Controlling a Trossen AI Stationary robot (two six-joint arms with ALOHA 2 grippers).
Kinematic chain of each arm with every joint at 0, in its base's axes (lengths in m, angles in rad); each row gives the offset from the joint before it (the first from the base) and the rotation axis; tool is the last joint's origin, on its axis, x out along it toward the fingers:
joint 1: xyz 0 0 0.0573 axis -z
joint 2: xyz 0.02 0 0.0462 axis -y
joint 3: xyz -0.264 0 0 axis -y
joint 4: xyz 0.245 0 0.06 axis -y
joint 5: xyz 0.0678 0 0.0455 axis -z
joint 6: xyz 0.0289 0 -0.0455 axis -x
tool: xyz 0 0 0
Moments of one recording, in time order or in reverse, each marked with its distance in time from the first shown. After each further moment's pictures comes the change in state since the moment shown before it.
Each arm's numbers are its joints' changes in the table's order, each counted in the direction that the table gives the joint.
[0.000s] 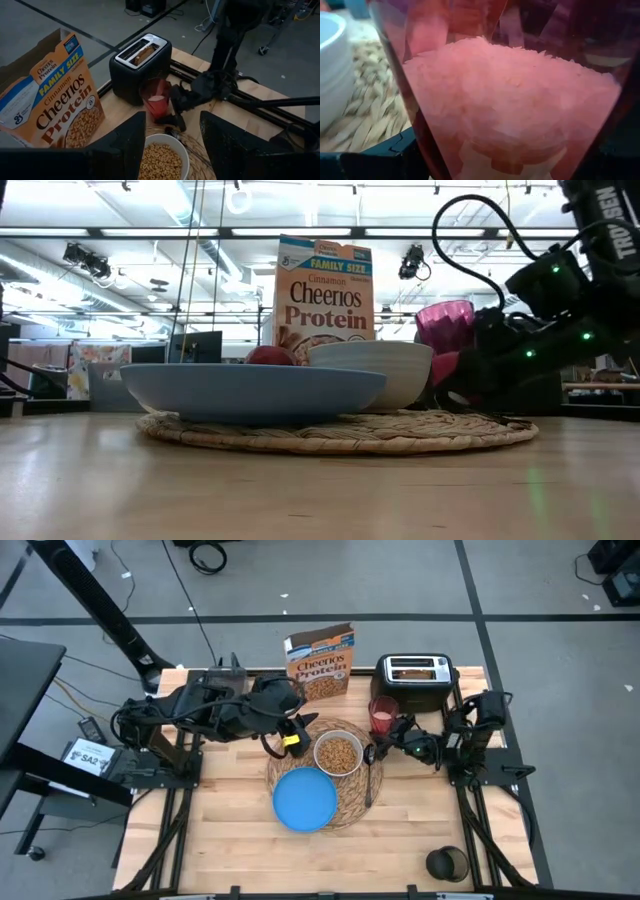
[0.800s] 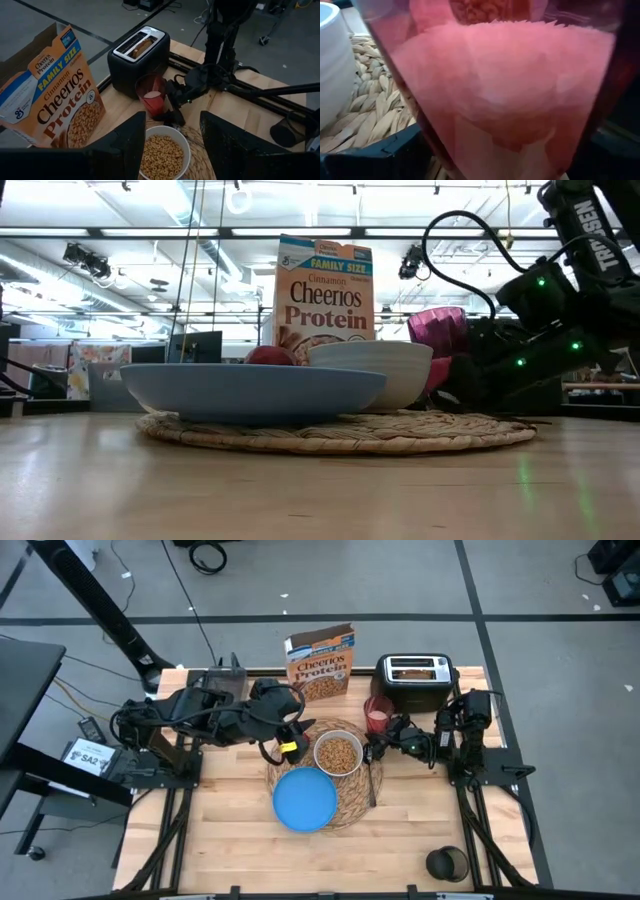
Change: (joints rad) left arm 0.019 0.000 0.000 -0.042 0.000 0.000; right arm 0.043 -0.103 0.032 0.042 -0.128 -0.060
